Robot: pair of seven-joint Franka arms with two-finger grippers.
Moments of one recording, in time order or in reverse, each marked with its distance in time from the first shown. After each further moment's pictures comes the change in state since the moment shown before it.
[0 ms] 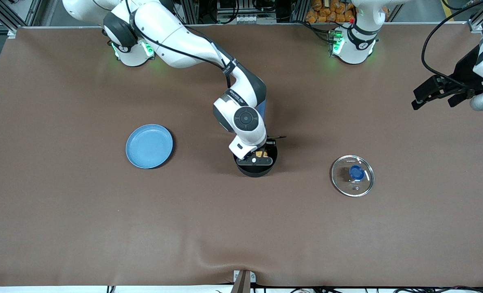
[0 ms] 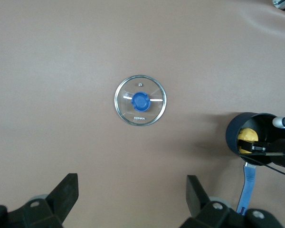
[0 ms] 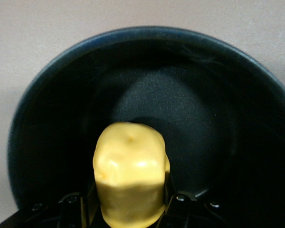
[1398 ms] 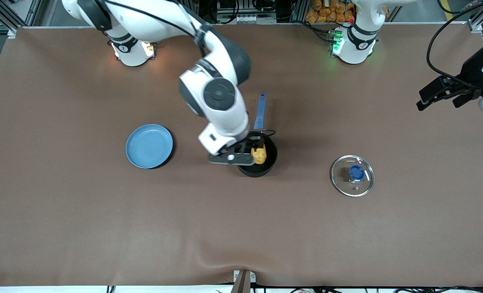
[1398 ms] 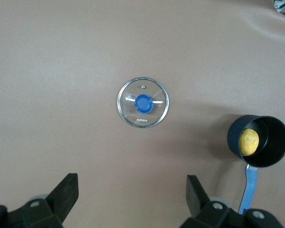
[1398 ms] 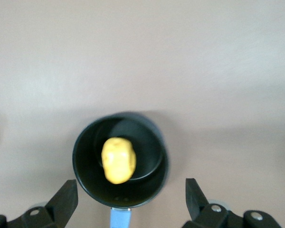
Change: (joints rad) left arm -0.156 0.004 0.188 0.008 -0.004 0.000 0.031; right arm -0.115 -0.242 -0.054 0.165 -0.054 -0.374 0.007
